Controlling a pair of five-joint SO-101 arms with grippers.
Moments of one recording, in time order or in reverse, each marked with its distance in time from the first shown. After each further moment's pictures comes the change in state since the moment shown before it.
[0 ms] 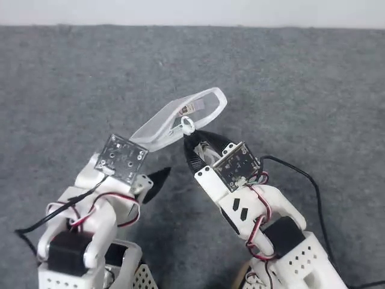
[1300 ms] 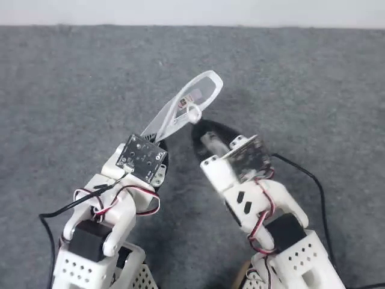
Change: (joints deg) left arm 8.5 -0.3 12.8 -18.2 4.0; right arm 5.7 1.0 0.2 -5.8 -4.0
